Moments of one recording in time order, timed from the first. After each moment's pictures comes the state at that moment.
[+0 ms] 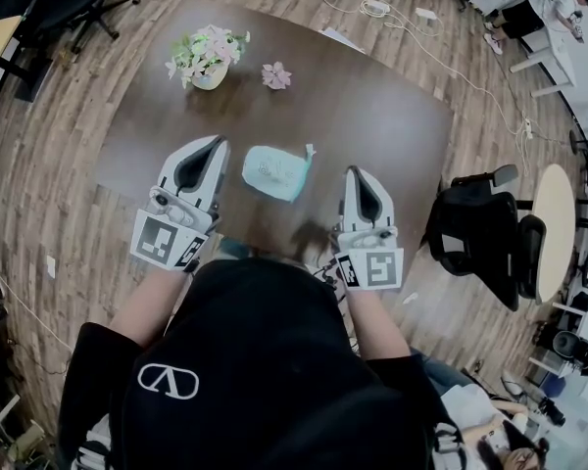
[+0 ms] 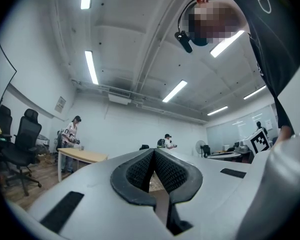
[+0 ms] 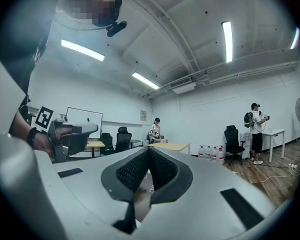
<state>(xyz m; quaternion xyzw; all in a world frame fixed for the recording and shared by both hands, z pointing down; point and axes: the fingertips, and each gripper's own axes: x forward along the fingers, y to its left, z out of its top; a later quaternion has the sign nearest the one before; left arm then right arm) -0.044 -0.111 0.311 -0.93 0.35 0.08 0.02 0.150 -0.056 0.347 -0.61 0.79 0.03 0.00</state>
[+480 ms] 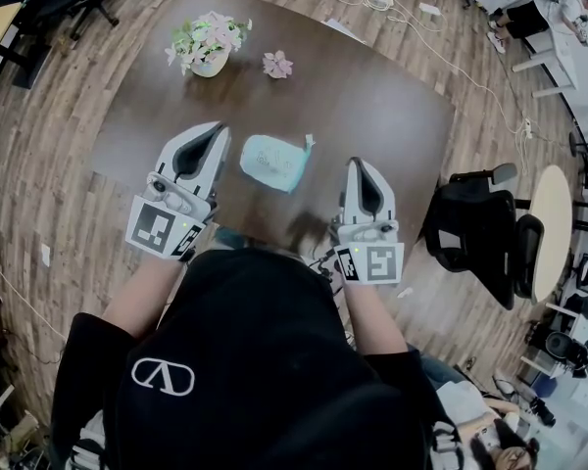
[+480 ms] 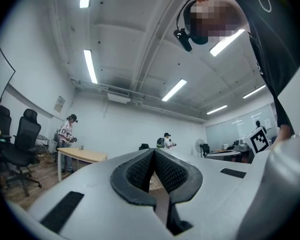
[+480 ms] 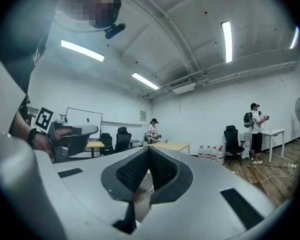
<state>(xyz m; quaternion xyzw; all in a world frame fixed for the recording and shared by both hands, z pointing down) -0.043 -0.114 0.313 -0.93 0.35 0.08 0.02 0.149 -0.057 0.346 -0.61 0.79 0.03 0.01</state>
